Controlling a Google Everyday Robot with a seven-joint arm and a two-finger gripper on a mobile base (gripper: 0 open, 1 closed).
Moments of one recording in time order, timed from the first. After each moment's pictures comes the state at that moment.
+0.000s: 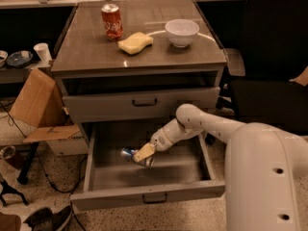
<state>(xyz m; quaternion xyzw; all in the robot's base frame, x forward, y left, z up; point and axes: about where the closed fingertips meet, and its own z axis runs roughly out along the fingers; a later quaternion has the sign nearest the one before) 0.589 0.044 0.479 -0.39 0.80 0.45 0.08</state>
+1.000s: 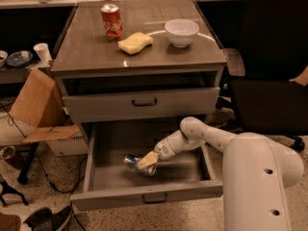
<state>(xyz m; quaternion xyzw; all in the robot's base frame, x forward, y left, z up) 0.582 0.038 0.424 -0.36 0.79 0.49 0.07</state>
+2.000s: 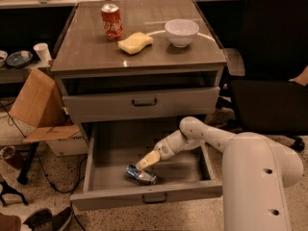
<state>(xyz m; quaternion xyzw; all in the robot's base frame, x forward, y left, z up) 0.582 0.038 0.424 -0.36 0.79 0.49 0.07</state>
